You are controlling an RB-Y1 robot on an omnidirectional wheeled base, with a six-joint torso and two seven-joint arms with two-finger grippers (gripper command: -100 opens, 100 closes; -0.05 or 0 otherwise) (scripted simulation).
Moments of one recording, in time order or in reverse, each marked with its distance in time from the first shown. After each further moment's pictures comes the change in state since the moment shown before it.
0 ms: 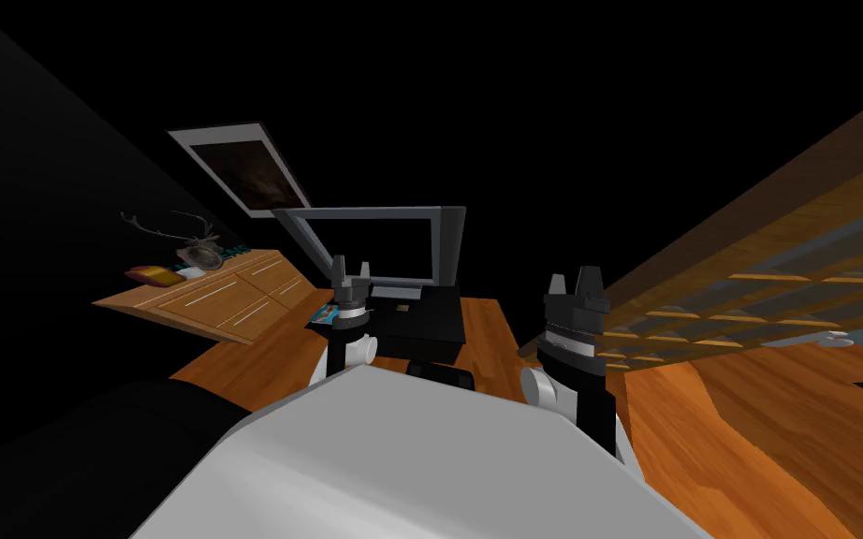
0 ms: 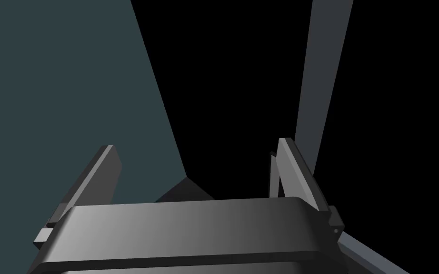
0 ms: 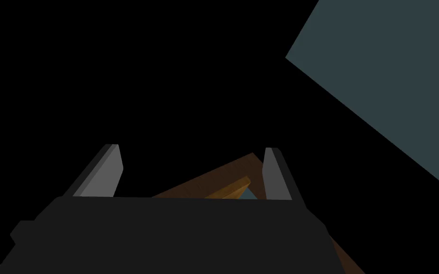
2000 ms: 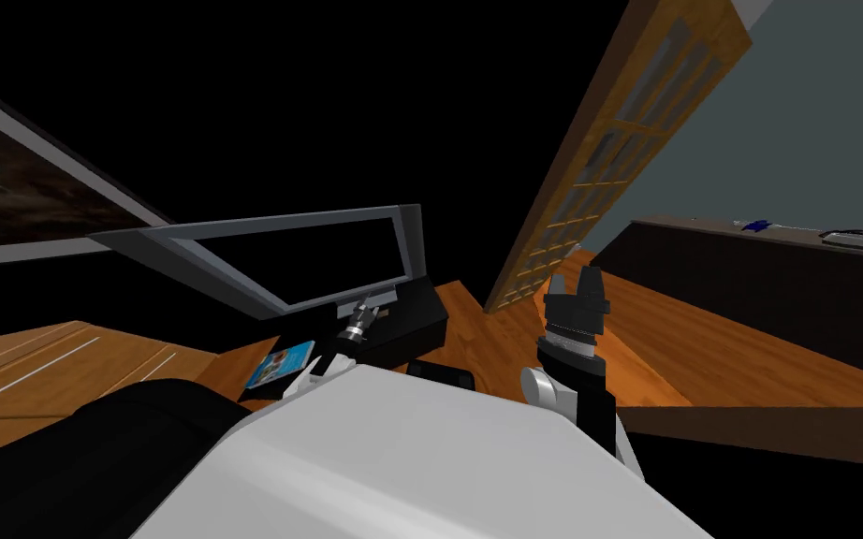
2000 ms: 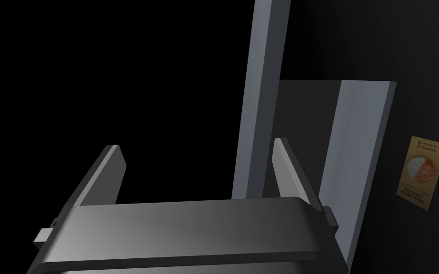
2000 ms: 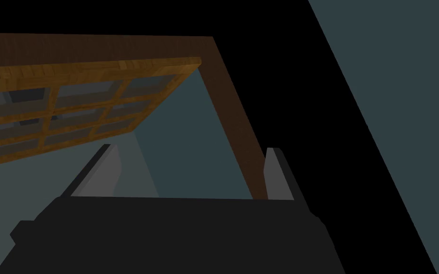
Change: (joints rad) left arm 0.048 0.423 -0.038 0.450 0.320 0.339 0.218; right arm 0.000 0.000 0.000 0.000 0.000 0.000 0.000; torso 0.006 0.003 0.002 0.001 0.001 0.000
